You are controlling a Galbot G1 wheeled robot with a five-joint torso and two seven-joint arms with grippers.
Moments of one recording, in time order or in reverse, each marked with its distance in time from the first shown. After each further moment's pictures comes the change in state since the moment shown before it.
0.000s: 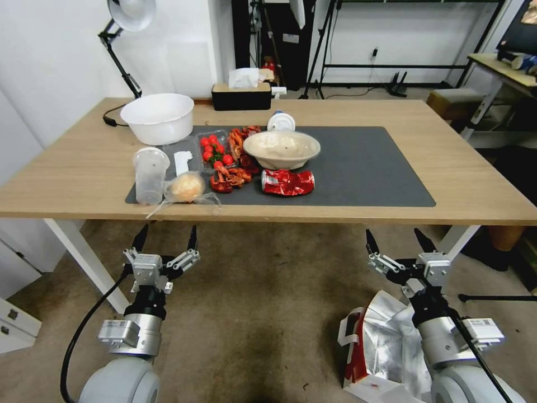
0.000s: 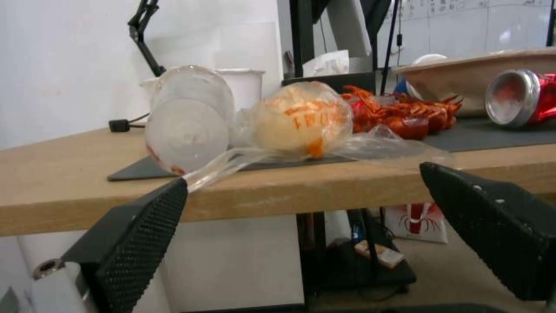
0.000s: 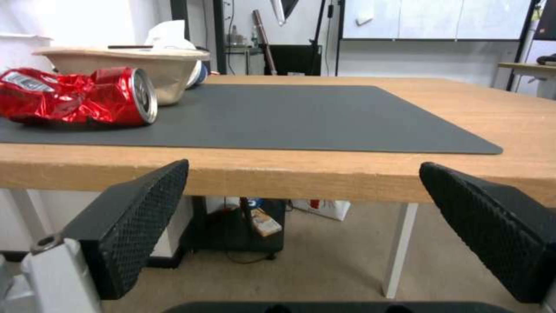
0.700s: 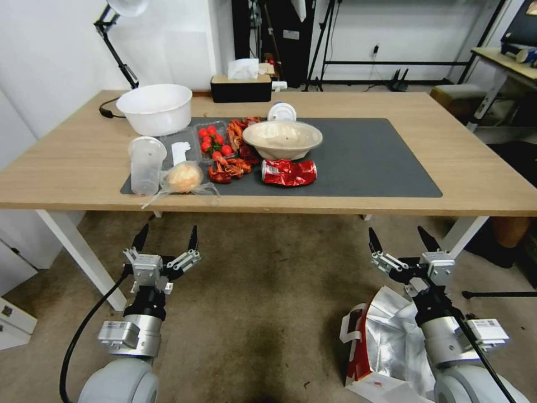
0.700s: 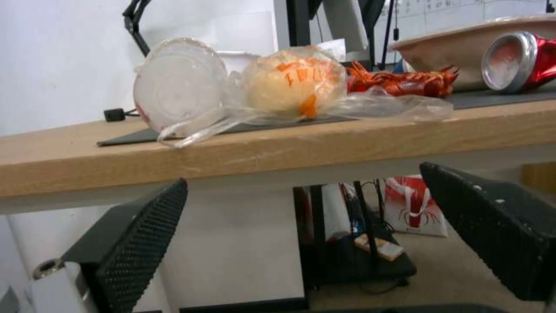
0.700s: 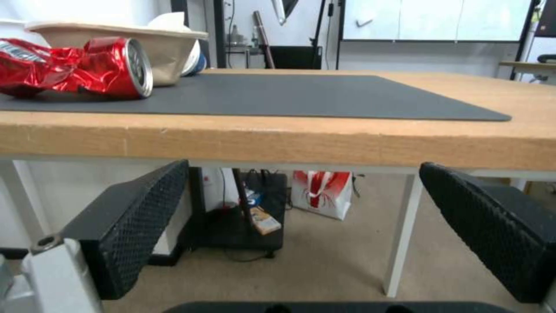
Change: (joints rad) left arm 0.008 -0.003 -0.005 -0.004 0.012 -0.008 0.011; right arm 0.000 -0.001 0.006 0.000 0.004 0.013 -0.005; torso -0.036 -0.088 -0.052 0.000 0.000
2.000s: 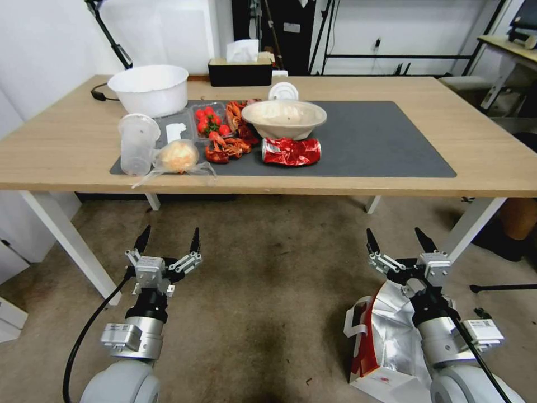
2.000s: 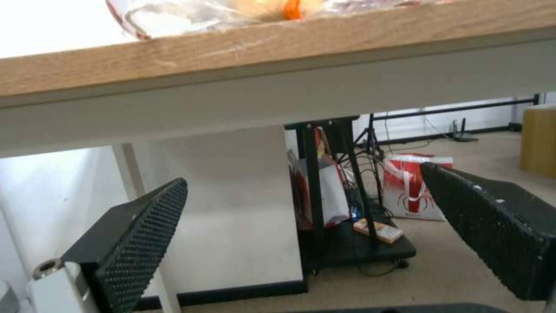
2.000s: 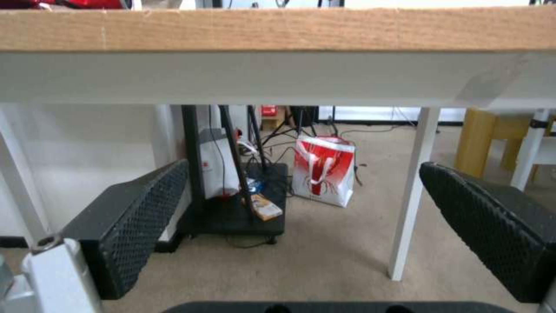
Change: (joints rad) left arm 0.009 0.004 0.003 0.001 0.013 -0.008 0.002; right arm 0.002 0.012 -0.007 -0.012 -0.003 0.010 -0.002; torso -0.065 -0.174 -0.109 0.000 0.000
